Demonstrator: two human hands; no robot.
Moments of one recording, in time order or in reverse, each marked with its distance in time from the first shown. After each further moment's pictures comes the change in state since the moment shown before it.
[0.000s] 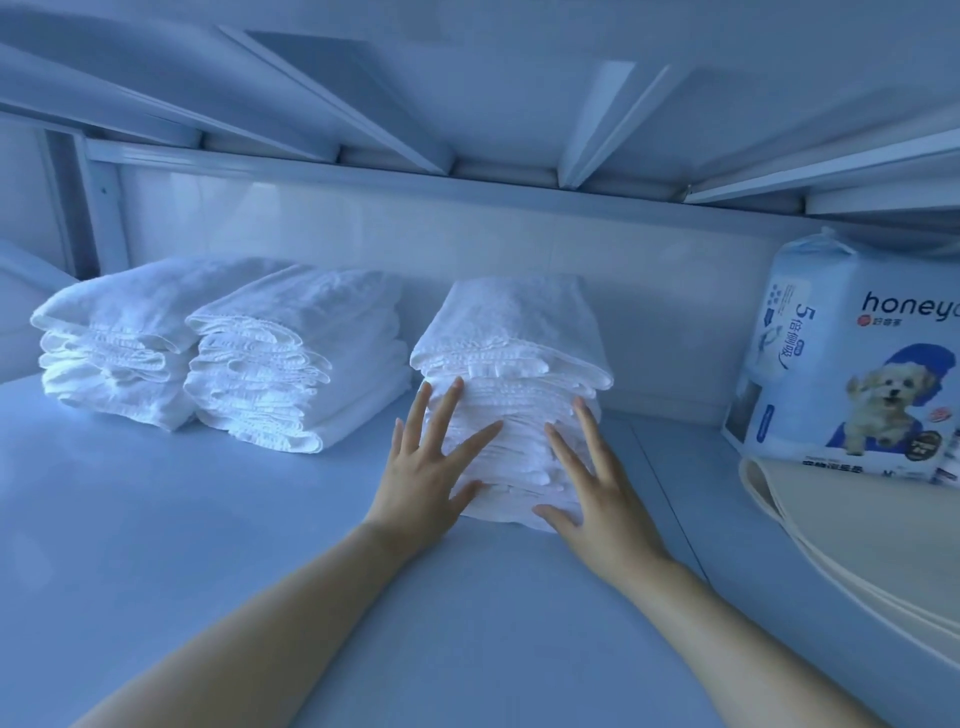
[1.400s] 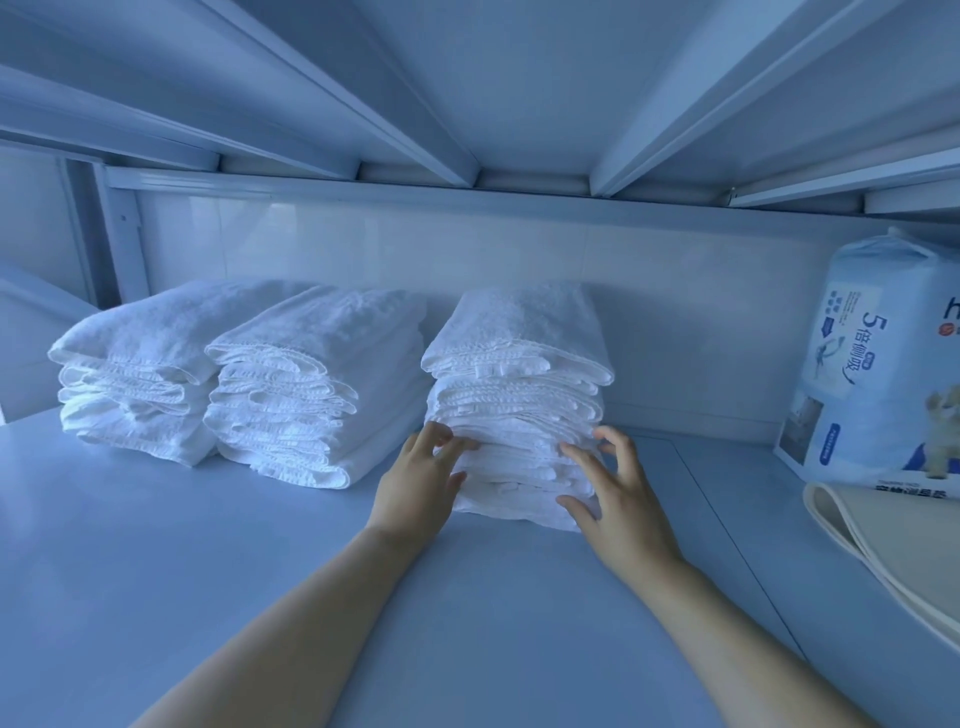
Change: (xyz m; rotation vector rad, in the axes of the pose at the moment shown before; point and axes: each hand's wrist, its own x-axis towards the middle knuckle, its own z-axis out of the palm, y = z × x) left_hand 0.015 -0.055 0.012 -0.169 -0.099 -0.298; right_hand 0.045 0.012 0.046 0.101 0.140 0.075
